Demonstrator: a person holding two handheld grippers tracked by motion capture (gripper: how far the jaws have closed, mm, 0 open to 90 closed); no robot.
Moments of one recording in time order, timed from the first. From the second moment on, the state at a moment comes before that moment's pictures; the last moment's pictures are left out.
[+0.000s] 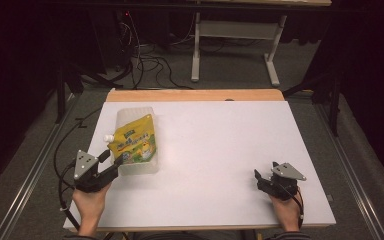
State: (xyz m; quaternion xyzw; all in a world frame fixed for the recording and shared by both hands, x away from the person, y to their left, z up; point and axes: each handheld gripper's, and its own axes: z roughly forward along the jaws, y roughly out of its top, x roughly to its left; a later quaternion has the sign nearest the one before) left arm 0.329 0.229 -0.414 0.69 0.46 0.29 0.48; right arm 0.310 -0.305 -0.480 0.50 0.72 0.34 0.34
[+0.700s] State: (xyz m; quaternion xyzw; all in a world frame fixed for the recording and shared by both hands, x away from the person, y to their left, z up) left arm 0.310 0.216 -0.418 0.70 0.44 0.26 0.49; right arm 0.310 -0.307 -0.479 0.50 0.72 0.34 0.34
